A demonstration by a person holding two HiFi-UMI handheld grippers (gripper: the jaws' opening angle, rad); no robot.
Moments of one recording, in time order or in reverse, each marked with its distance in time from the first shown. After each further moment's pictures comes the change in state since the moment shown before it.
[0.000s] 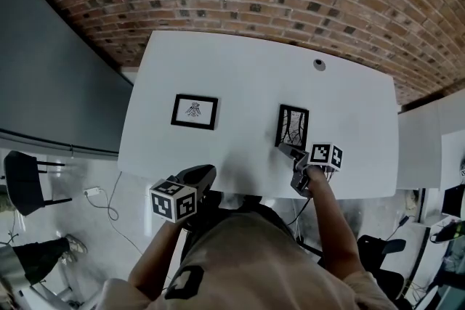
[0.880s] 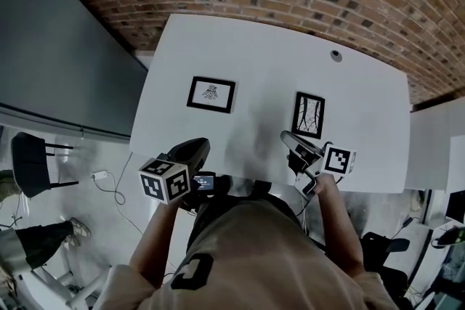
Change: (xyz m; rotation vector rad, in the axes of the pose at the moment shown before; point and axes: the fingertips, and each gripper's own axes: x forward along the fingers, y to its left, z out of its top) left arm -0.049 0.034 0.040 0.009 -0.141 0.087; right arm -0.029 0.160 -0.029 -0.179 -0.079 0.504
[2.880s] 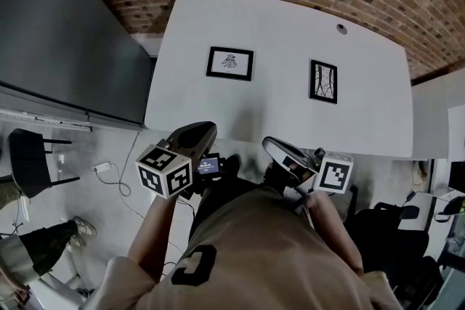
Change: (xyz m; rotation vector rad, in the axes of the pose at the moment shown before) left arm -0.092 0.008 -0.014 0.154 -0.035 -0.163; right arm 0.042 0.135 -0.138 -0.049 -0.052 0.120
